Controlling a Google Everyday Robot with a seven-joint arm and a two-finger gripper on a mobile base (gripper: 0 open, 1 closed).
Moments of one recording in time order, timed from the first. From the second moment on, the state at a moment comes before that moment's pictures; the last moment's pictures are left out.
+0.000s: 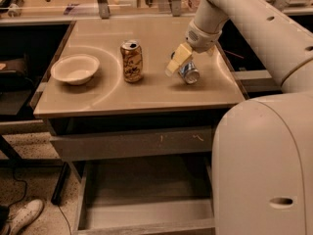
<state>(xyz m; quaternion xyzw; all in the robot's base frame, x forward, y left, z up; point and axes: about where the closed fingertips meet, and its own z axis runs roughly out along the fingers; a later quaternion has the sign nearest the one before) 0.714 -0.120 0.837 -0.33 0.93 0.08 0.12</state>
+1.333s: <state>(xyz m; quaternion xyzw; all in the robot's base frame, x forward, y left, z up) 0.718 -0.121 0.811 -0.32 0.94 0.08 0.09</state>
